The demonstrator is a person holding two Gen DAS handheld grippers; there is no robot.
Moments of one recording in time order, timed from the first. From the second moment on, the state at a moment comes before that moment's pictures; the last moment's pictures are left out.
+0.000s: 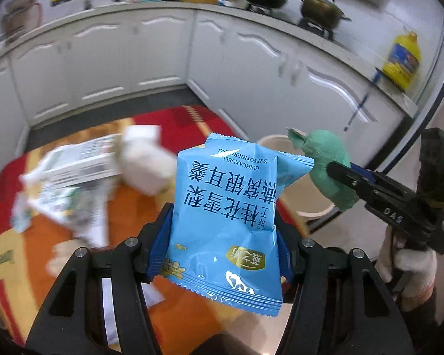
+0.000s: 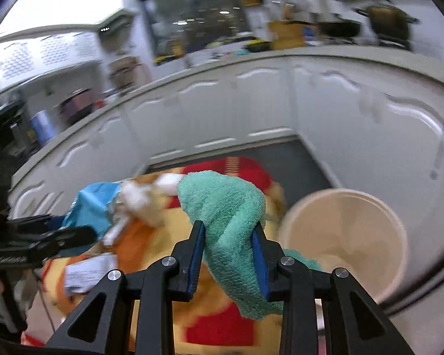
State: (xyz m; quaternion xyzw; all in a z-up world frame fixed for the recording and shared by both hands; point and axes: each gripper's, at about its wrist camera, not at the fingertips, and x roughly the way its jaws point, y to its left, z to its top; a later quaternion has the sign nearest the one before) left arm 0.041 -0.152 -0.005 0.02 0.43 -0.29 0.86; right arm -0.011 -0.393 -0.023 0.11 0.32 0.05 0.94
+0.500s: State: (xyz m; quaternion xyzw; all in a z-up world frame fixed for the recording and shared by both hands) left arm 0.082 -0.302 -0.044 0.03 0.48 -0.31 0.82; right arm 0.009 -0.495 -0.086 0.16 0.38 -0.07 0.91
